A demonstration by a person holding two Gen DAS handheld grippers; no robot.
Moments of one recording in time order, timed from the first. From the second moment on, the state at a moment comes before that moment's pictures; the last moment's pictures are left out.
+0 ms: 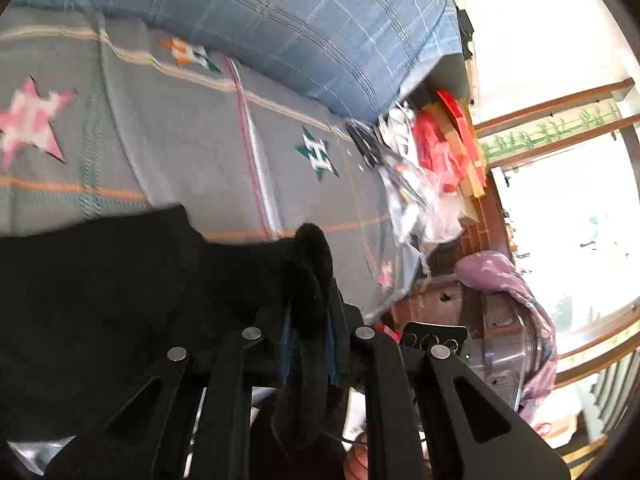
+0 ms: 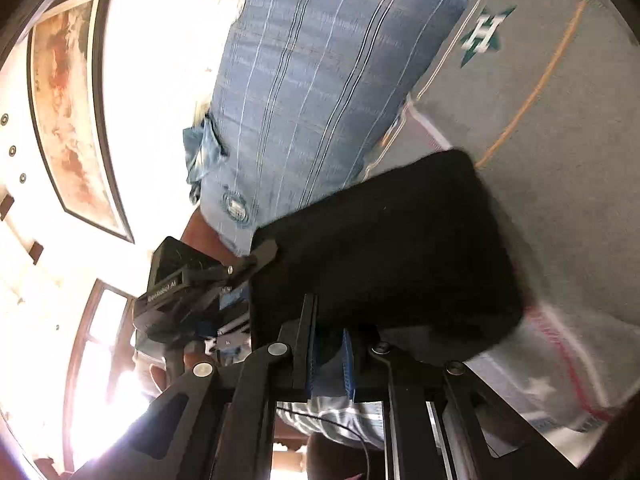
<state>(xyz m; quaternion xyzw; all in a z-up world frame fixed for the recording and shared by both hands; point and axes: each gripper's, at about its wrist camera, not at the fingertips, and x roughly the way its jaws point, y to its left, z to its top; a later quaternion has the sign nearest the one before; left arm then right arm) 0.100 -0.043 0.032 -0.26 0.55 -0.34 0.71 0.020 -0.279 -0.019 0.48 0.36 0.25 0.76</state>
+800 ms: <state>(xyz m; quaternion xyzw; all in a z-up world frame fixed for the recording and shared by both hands) 0.087 0.008 -0.046 -0.31 0.60 -0.27 0.69 0.024 -0.308 0.010 0.34 0.37 0.18 0.85</state>
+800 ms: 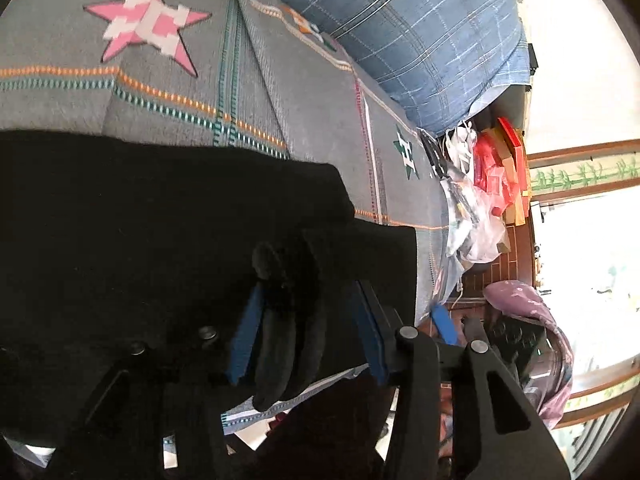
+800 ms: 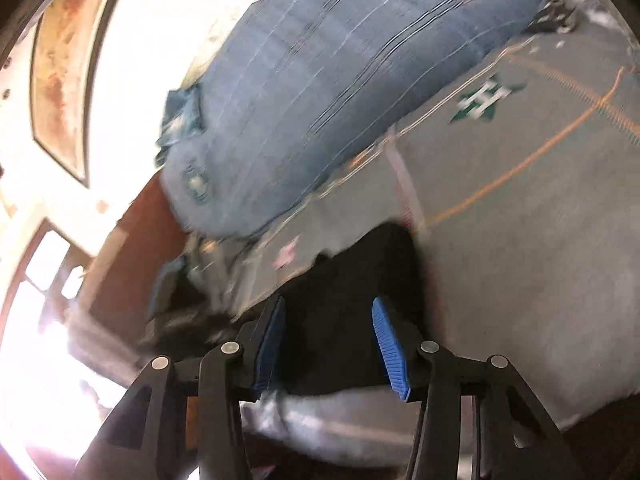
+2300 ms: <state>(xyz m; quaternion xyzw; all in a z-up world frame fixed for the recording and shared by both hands) 0.076 -0.005 -0.037 -0.16 0.56 -0.16 0.80 0.093 -0.241 -0.019 0.21 0.42 0.16 0.87</state>
